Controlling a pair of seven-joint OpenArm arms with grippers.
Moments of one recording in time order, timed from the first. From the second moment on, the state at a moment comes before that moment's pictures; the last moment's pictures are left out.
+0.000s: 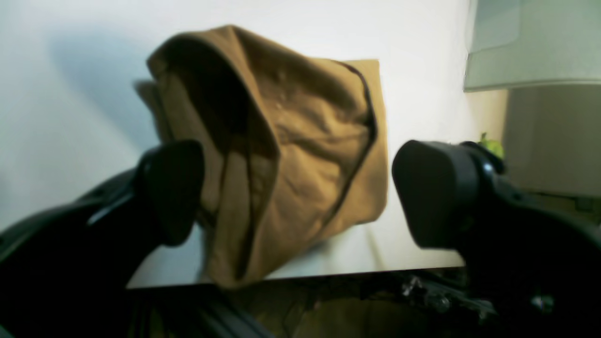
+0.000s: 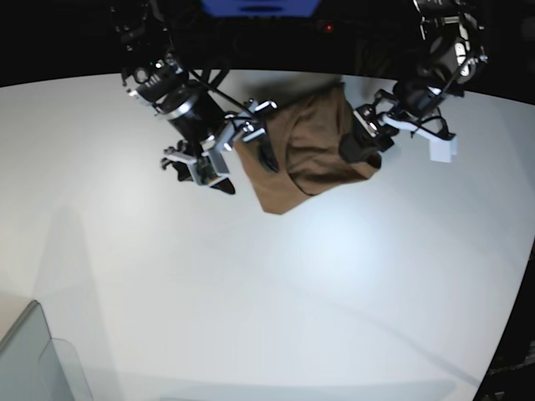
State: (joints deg) left arm 26.0 -3.8 -16.6 112.4 -55.5 0.4 53.4; right arm -19.6 4.0 -13.7 111.9 7.4 16.2 -27.3
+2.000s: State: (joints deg) left arm -1.4 -16.8 19.8 83.6 -33.5 -11.4 47.0; right arm -22.2 6.2 -4.5 112.0 7.4 16.3 -27.1
